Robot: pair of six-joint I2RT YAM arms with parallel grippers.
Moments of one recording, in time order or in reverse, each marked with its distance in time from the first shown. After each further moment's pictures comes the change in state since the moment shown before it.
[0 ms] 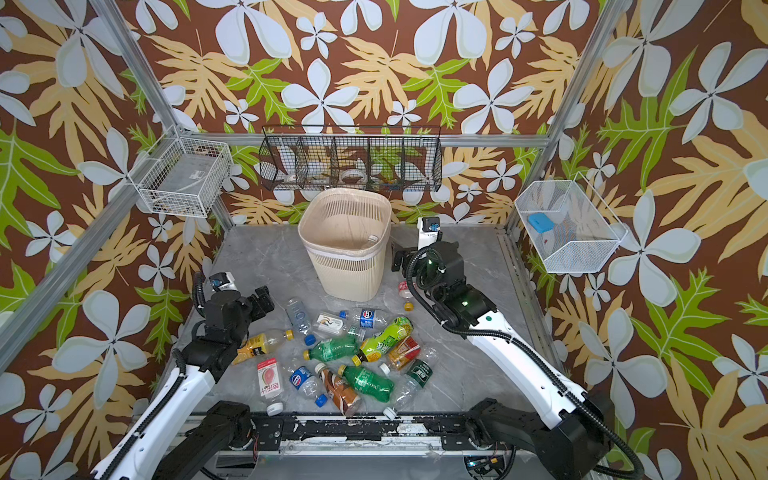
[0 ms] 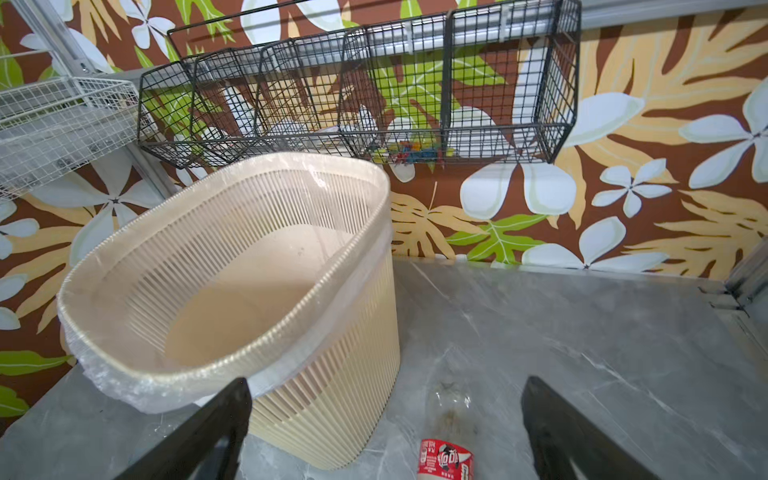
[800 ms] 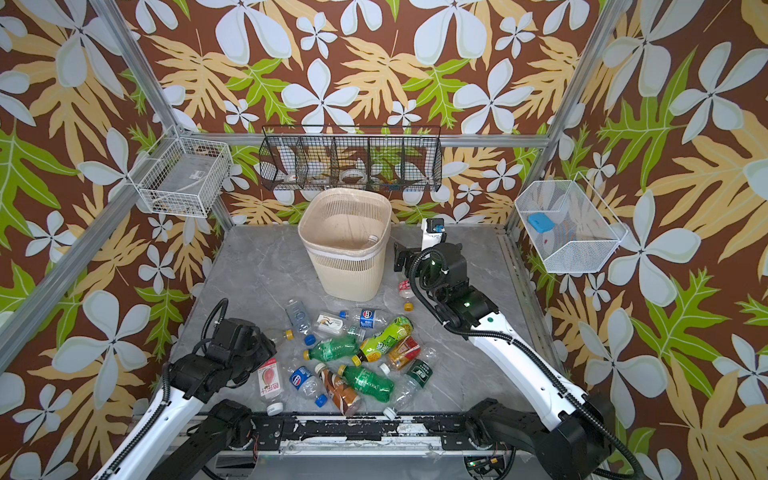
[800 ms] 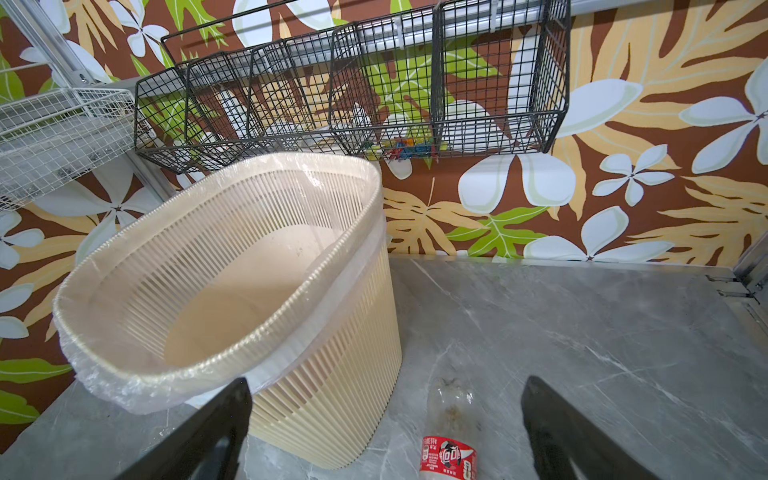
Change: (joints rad) left arm -0.182 -0.198 0.006 -0.727 0.140 -0.514; right arm -0.024 -0.005 -0.019 0.022 -0.033 0.026
